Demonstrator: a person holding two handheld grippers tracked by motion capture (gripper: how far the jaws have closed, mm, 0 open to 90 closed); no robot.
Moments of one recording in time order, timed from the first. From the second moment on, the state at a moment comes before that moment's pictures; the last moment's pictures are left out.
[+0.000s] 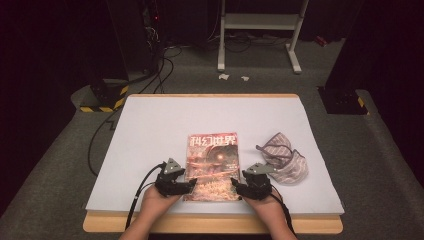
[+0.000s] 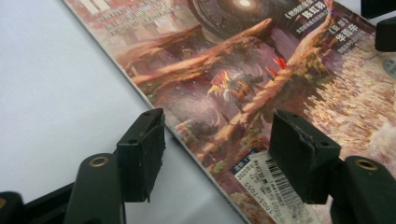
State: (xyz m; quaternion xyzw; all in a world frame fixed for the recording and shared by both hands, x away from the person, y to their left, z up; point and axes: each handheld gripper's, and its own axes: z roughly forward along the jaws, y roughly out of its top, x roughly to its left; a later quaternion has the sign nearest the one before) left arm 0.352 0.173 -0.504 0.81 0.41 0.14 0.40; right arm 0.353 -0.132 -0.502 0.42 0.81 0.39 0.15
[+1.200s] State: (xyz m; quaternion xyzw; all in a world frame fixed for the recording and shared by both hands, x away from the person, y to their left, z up) left arm 0.356 0.238 -0.495 0.78 0.43 0.20 0.41; right arm 0.350 -0.152 -0.483 0.40 0.78 0.44 0.18
